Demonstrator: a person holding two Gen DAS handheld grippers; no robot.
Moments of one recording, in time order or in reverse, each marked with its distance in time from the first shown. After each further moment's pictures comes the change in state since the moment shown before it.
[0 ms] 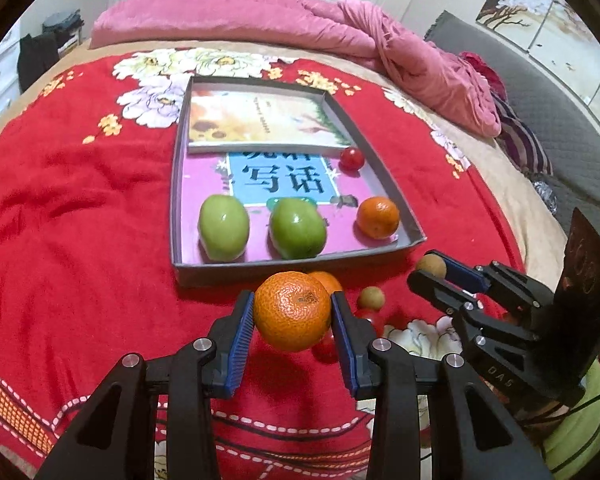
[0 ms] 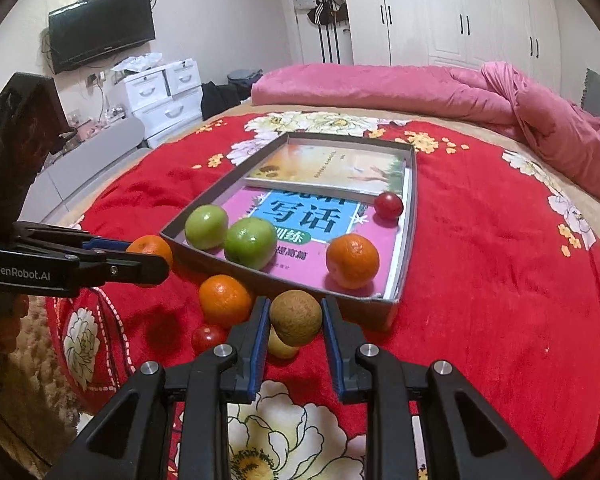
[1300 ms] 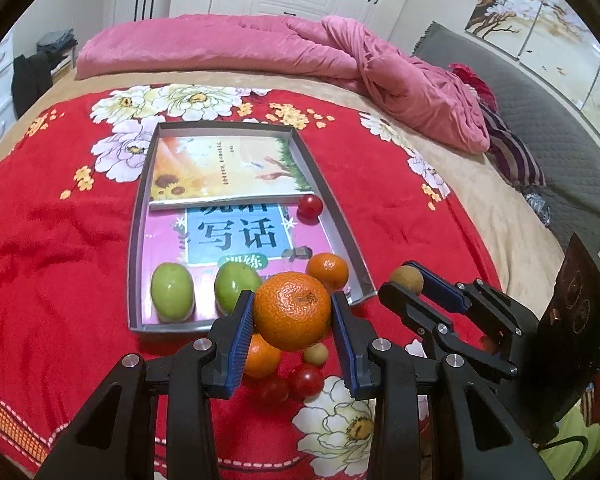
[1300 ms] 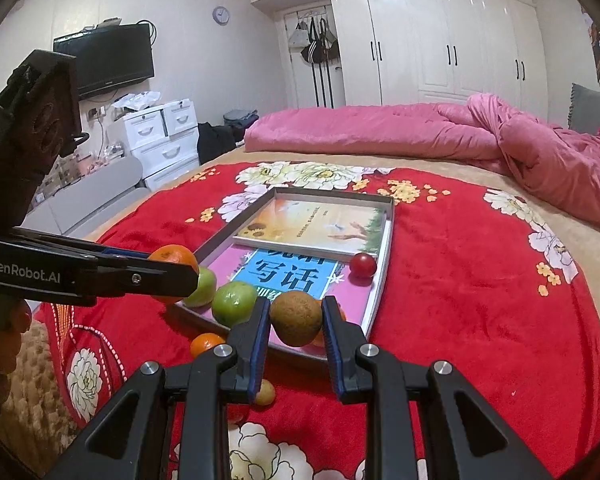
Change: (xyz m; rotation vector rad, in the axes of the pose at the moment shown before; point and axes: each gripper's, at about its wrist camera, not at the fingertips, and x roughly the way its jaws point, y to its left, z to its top) left arm -0.010 -0.050 0.041 0.023 -0.058 -0.003; right arm -0.026 -0.020 0.023 0.014 -0.152 -0.017
